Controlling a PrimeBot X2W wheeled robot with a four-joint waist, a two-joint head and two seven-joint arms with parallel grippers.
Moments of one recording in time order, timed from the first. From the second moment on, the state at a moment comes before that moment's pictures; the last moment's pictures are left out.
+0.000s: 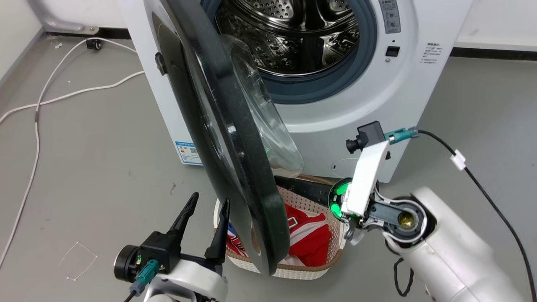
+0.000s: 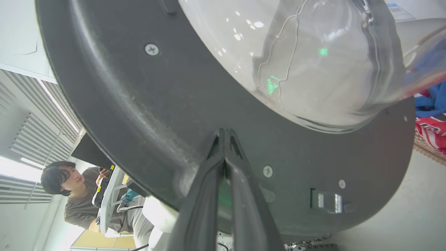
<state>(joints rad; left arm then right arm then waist) -0.09 0.06 -0.18 0.19 -0.17 -0.13 -0.26 -0.63 -0.19 0.64 0.41 1.63 0.13 0.57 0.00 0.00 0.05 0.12</state>
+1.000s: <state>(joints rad) -0.04 0.06 -0.16 0.21 -0.17 -0.13 -0.26 -0.06 -0.22 0.14 0.23 0.98 0.13 -0.26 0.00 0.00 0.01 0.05</state>
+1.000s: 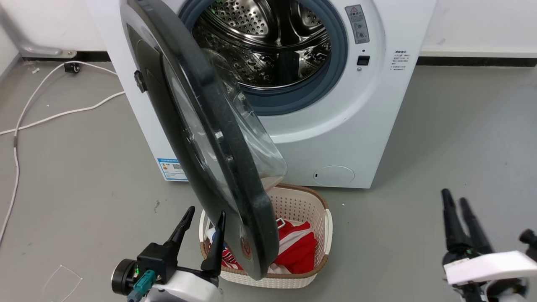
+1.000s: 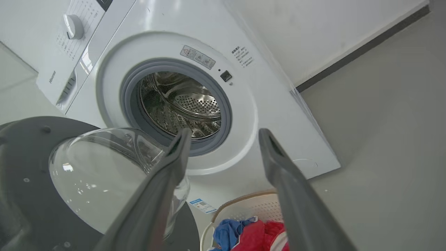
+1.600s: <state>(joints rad) -0.05 0.07 -0.12 0.22 -0.16 -0.13 -0.26 0.12 -0.05 -0.06 -0.09 0.13 0.13 -0.13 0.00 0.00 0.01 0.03</state>
